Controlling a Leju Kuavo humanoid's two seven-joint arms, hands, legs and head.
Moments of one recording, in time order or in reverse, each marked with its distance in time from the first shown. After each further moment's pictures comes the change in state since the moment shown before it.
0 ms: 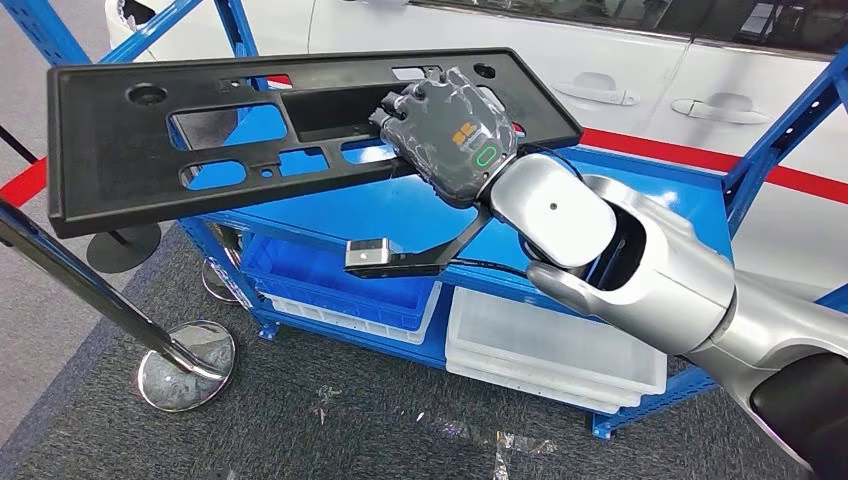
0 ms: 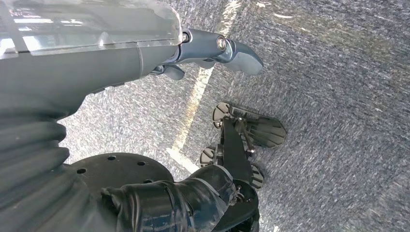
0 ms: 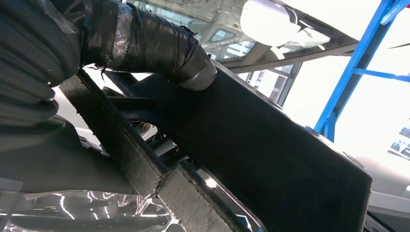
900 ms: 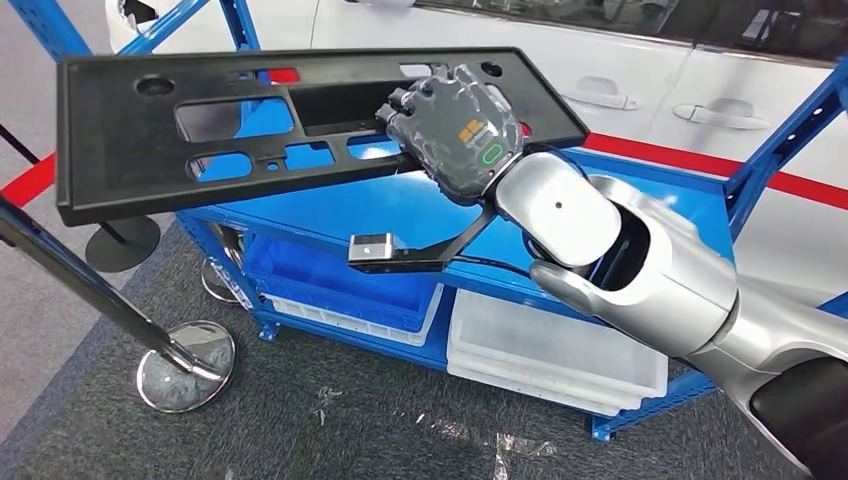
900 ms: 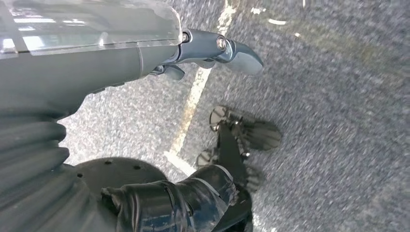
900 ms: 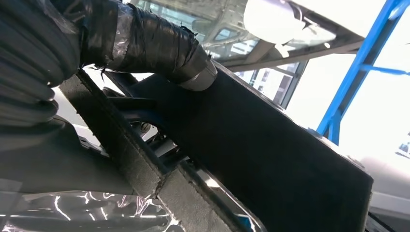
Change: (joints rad) left arm -0.002 0.003 0.000 0.000 -0.006 0.002 -0.010; right arm 0.010 -0.002 -0.023 0.000 0.015 0.009 -0.001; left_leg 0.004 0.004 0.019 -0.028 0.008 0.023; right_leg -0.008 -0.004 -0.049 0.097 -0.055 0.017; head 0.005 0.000
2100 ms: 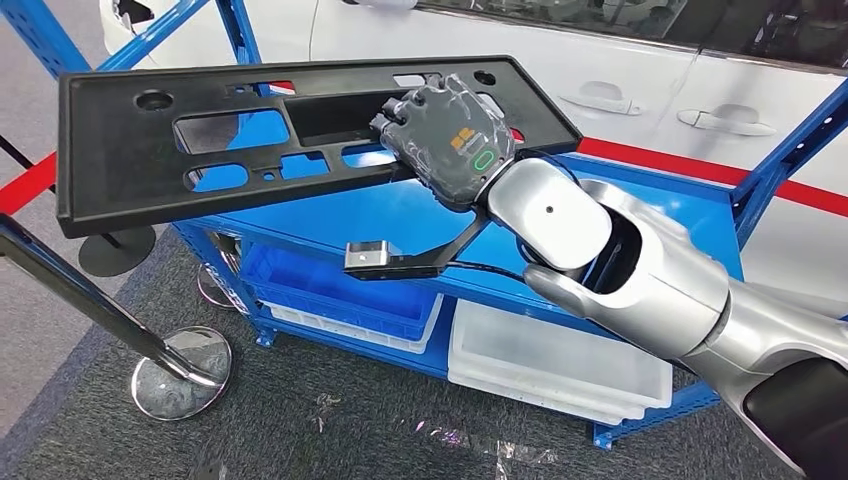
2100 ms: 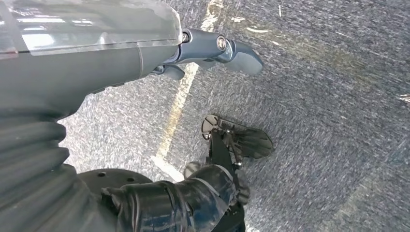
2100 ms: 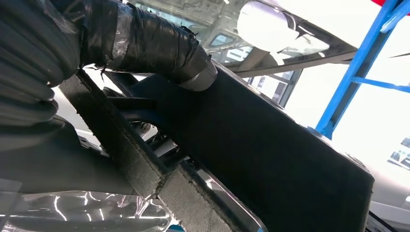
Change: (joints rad) left arm -0.002 0.000 -0.002 0.000 -0.004 -0.009 -0.028; right arm 0.011 -0.002 0.004 0.006 0.000 0.012 -0.007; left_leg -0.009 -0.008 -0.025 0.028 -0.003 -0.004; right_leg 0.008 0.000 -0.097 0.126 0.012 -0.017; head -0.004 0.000
